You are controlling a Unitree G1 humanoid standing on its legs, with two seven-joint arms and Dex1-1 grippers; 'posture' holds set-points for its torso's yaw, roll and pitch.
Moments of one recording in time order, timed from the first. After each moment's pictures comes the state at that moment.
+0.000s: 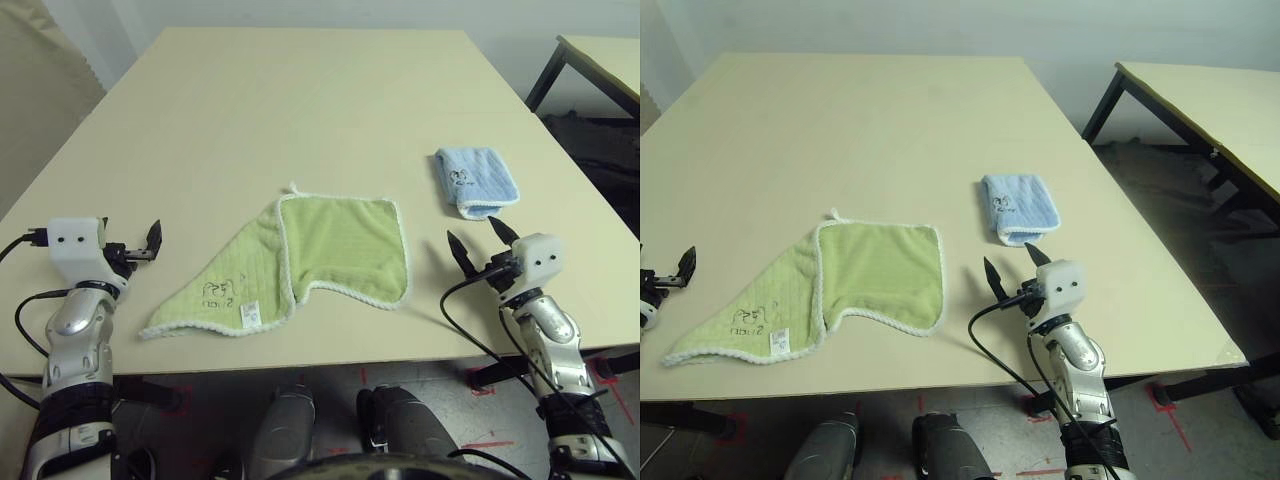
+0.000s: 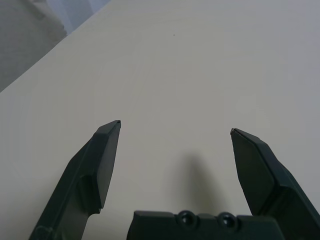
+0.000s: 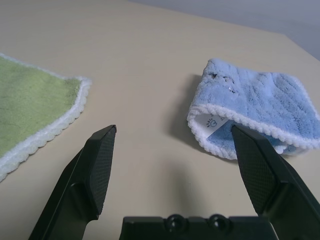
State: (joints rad) left arm -0.10 0.57 0.45 0.39 -0.20 -0.12 -0.33; right arm -0.07 -0.31 -0.15 0.28 0.20 -0.37 0.50
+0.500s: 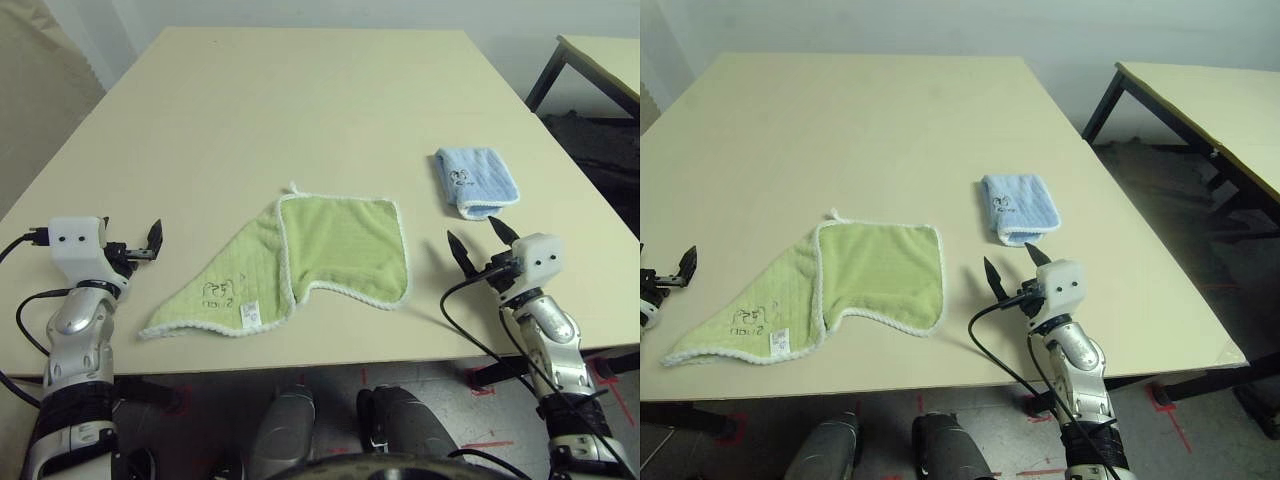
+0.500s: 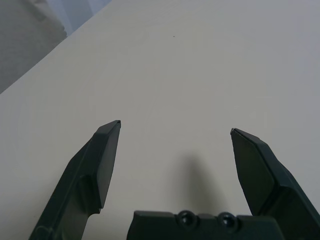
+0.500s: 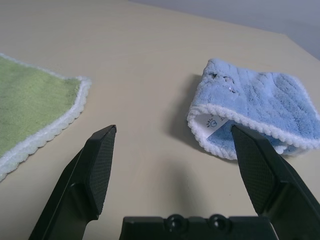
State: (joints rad) left arm -0.10 0.58 0.45 0.39 -0.20 -0.12 -0.34; right arm -0.07 -0.31 -0.15 0.28 0.20 -0.37 0.51
